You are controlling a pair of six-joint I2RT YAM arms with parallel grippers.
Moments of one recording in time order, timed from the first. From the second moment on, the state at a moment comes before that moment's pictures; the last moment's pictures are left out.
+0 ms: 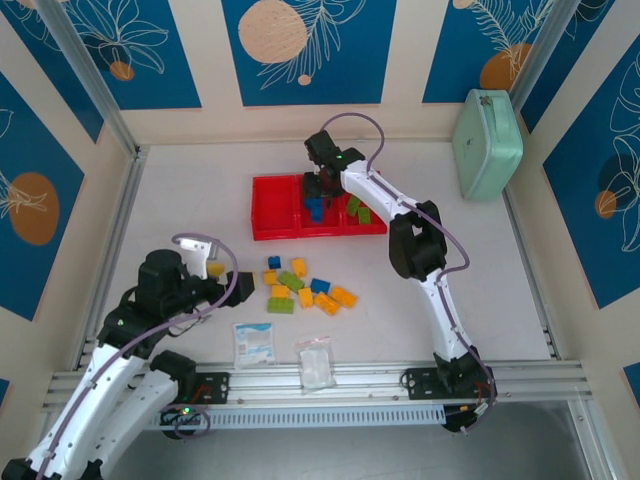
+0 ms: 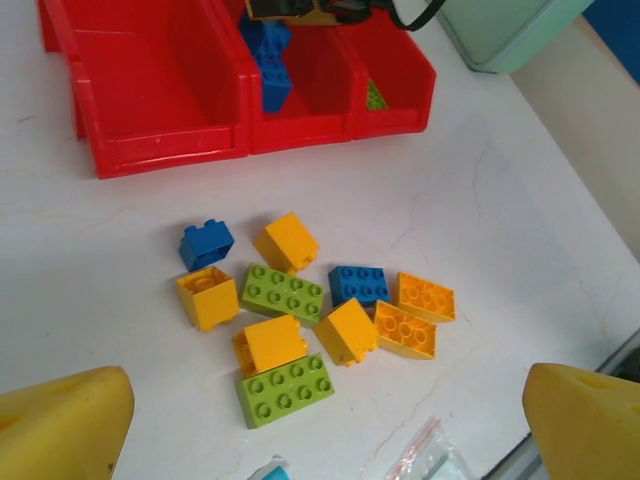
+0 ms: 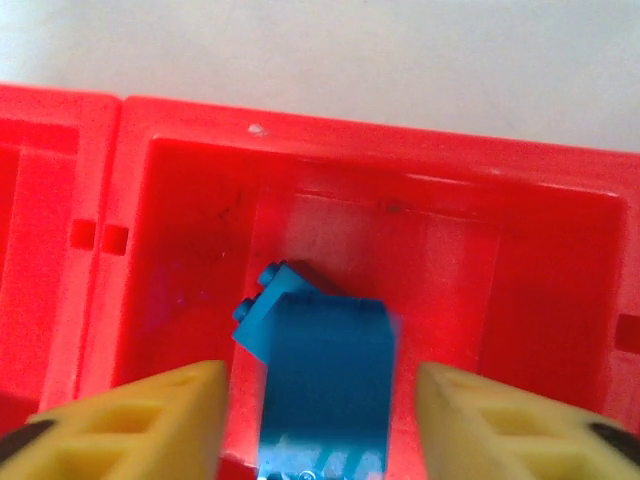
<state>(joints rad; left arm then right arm) -0.39 0.56 0.66 -0.66 0.32 -0.35 0.54 2.37 2.18 -0.87 0.02 0.36</state>
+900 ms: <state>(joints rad) -0.63 1.09 0.86 -0.77 0.10 -0.54 0.37 1.26 1.12 -0.64 -0.16 0.35</state>
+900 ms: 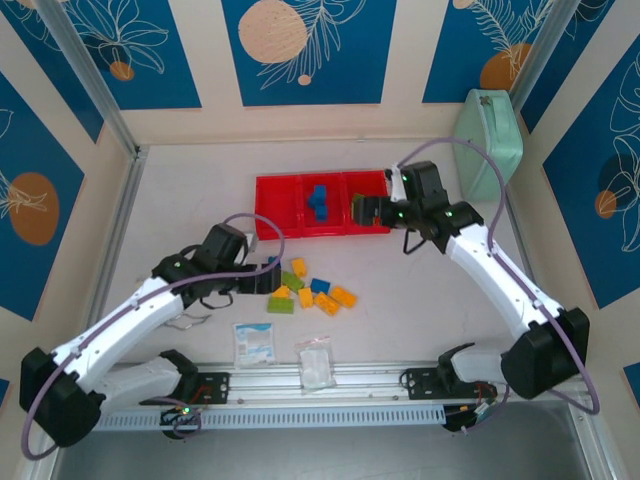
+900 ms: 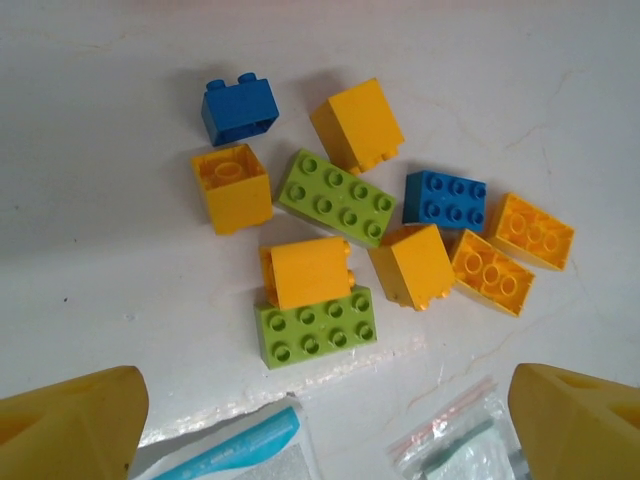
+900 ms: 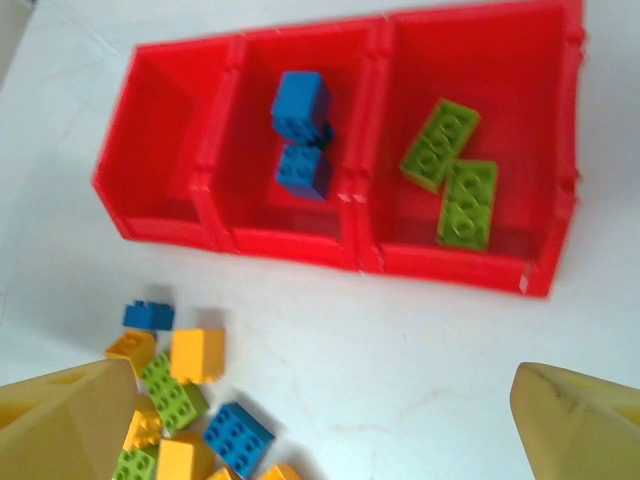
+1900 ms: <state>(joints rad) -0.68 1.86 1.36 -0.80 0.05 -0.61 0.21 0.86 0.61 -0.56 -0.29 0.41</state>
